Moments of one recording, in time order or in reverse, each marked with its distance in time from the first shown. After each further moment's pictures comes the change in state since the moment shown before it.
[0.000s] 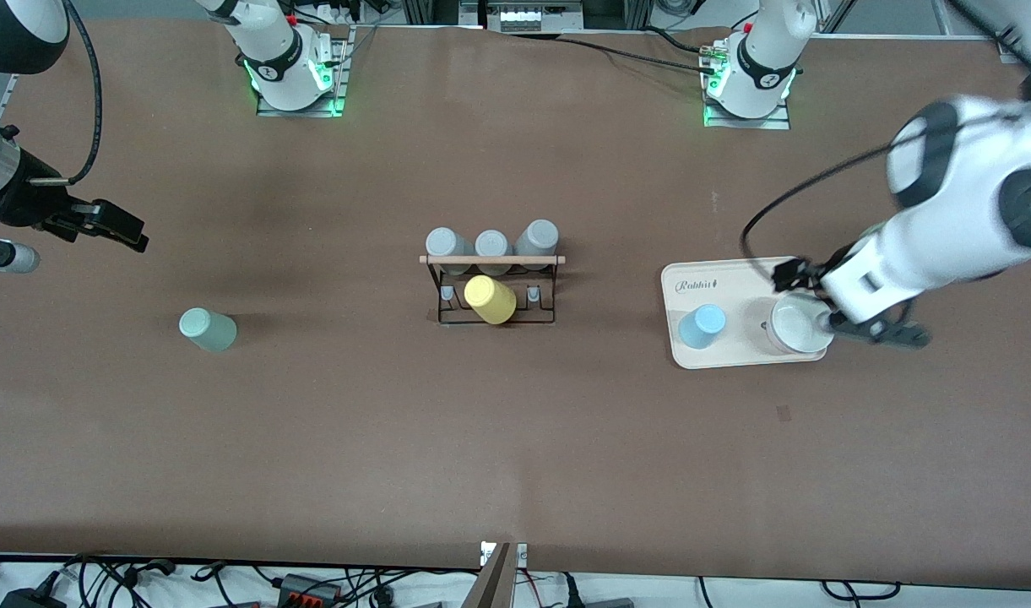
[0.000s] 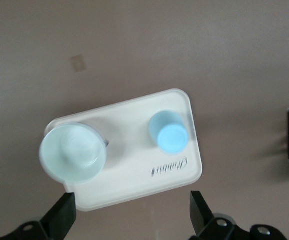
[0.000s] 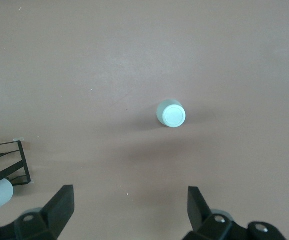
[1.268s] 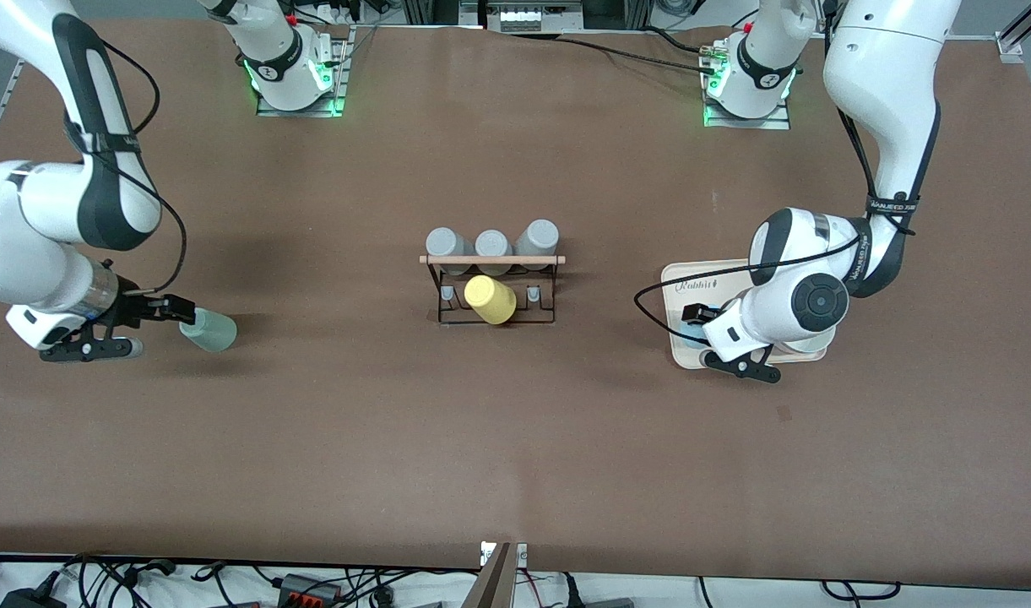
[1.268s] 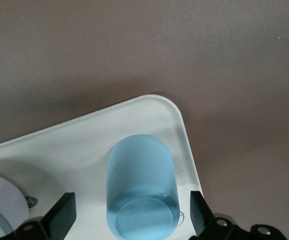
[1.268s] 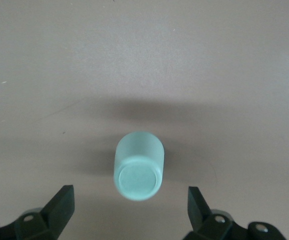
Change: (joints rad) left arm -0.074 0.212 -0.019 -0.129 -0.004 0.298 -0.006; right arm -0.109 0.299 -0.022 -0.280 -0.021 0.557 -0.341
